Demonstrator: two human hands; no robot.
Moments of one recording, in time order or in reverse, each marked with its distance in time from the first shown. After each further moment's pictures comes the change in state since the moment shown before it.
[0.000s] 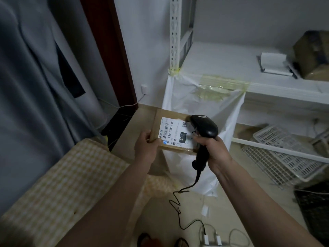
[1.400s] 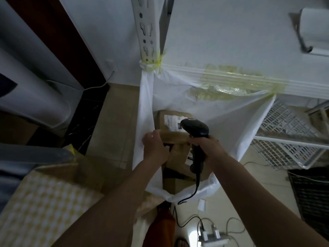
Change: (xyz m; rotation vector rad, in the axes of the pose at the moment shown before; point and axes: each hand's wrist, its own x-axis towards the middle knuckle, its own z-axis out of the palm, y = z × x) left_hand 0.283 -0.014 0.189 0.679 -0.434 -0.025; right_hand 0.336 0.000 -0.002 -0.204 0.186 0.373
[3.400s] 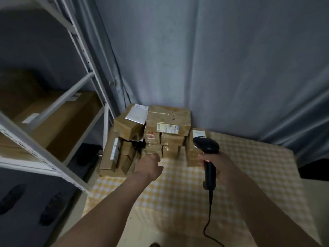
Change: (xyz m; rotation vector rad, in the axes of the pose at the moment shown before) left_hand -0.827 -0.500 -0.012 -0.257 0.625 -1.088; right_hand -0.584 0.468 0.316 -0.933 -1.276 -0.141
